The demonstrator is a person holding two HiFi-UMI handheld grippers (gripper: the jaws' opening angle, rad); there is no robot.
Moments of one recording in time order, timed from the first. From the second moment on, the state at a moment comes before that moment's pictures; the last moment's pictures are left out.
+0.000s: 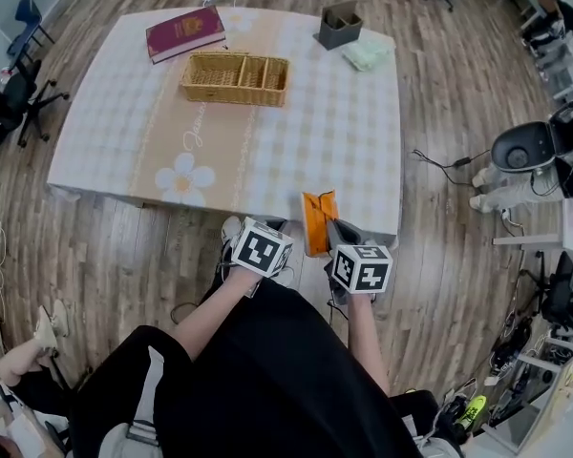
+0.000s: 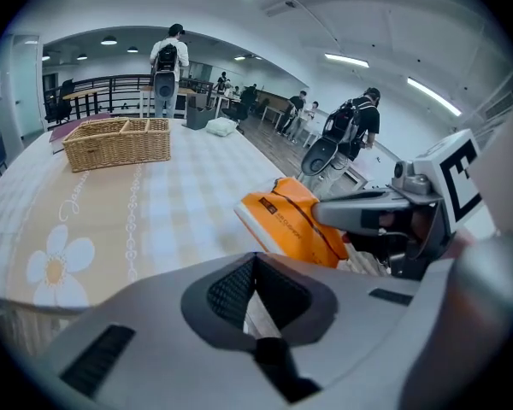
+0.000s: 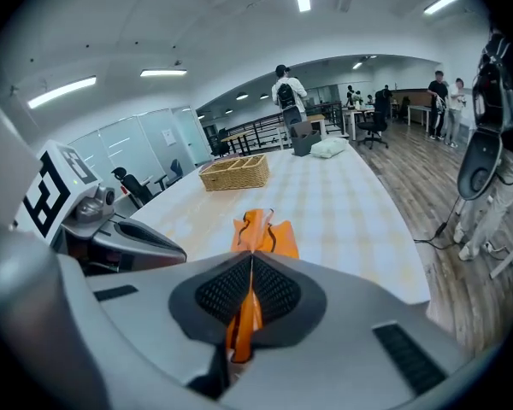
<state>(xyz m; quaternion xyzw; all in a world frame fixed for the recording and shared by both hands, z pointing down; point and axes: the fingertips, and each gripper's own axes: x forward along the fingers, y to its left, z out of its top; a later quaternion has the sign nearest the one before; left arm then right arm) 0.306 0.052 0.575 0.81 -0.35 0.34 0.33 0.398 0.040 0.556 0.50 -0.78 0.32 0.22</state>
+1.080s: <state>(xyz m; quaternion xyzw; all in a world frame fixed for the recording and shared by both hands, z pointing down) 0.342 -0.082 0.566 0.83 -0.30 0.34 0.33 0.423 -0.073 0.555 0.53 -0.74 0.36 0.22</state>
